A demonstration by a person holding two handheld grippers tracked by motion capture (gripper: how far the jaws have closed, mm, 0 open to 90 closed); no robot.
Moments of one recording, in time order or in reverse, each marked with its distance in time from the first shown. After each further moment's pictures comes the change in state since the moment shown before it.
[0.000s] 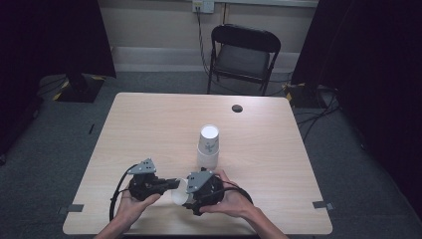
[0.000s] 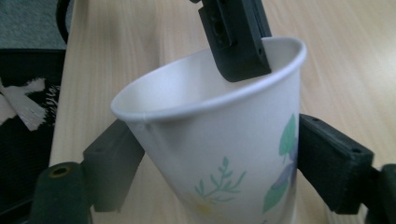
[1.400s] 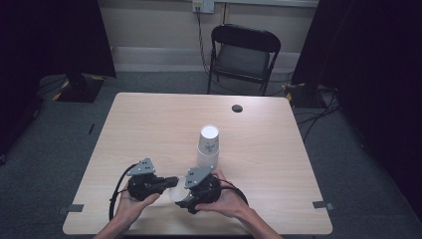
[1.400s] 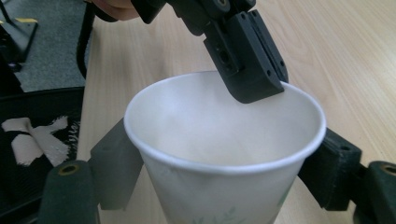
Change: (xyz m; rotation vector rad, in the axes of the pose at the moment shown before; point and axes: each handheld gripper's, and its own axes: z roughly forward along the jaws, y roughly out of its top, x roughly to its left) left arm 0.000 0.002 -0.003 -0.007 0.049 0.023; right arm -0.003 0.005 0.005 -0.088 0.049 0.094
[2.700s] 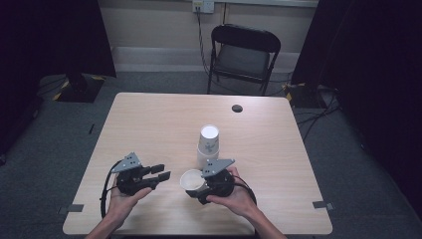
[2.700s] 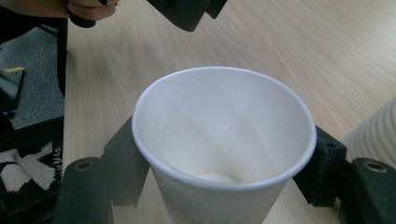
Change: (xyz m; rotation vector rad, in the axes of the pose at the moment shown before) left arm 0.018 -0.001 -0.022 -0.128 0.096 -0.021; right arm -0.019 -0.023 -0.027 -0.084 -0.068 0.190
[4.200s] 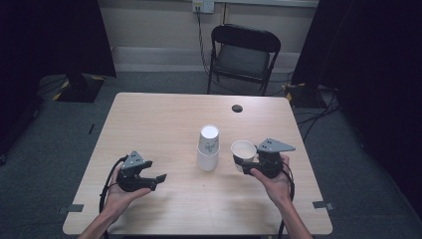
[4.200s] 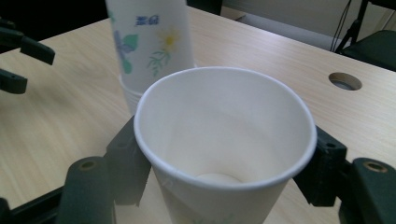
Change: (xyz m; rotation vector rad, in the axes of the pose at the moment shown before) left arm 0.024 -0.010 0.014 0.177 0.168 0.050; right arm -0.074 -0.039 -0.100 -0.156 -0.414 0.248
